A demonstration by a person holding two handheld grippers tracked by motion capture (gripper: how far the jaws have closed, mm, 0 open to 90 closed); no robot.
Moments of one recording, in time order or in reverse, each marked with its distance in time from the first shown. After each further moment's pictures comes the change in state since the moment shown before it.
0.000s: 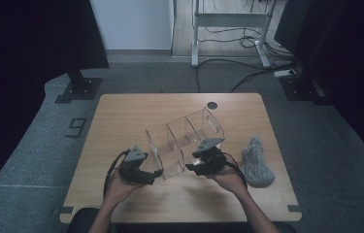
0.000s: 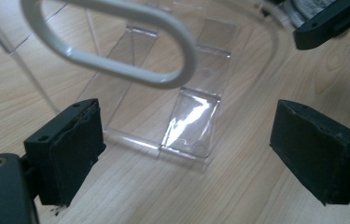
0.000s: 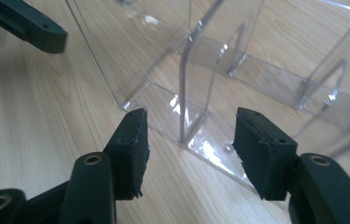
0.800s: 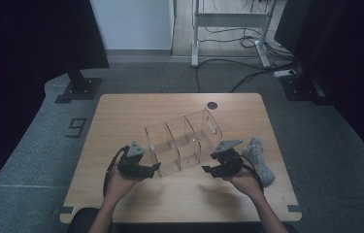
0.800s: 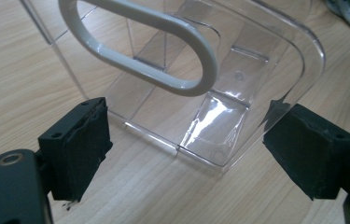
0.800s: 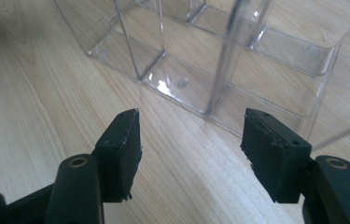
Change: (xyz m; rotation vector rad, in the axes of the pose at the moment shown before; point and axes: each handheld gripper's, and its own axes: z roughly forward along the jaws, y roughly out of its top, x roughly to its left) left arm 0.011 0.007 0.000 0.043 0.135 -0.033; right arm -0.022 -0.036 -0.028 0.044 -0.071 0.069
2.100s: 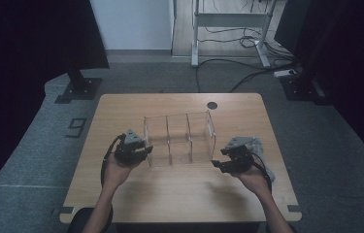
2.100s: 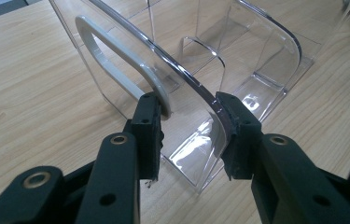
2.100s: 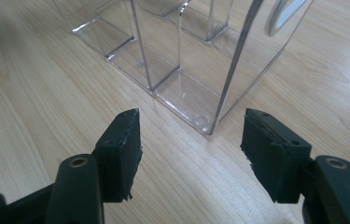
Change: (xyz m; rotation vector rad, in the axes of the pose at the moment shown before) left arm 0.025 0.025 -0.001 -0.001 0.053 0.015; right arm -0.020 -0.009 -0.022 -0.045 -0.073 0.068
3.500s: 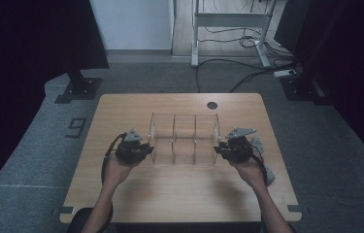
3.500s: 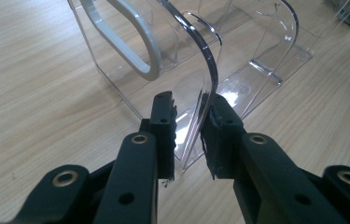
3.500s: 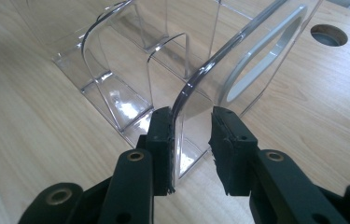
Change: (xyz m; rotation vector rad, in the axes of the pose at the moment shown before) left arm 0.010 0.000 0.012 0.027 -0.096 -0.004; right arm -0.016 0.018 0.006 -0.041 -0.082 0.046
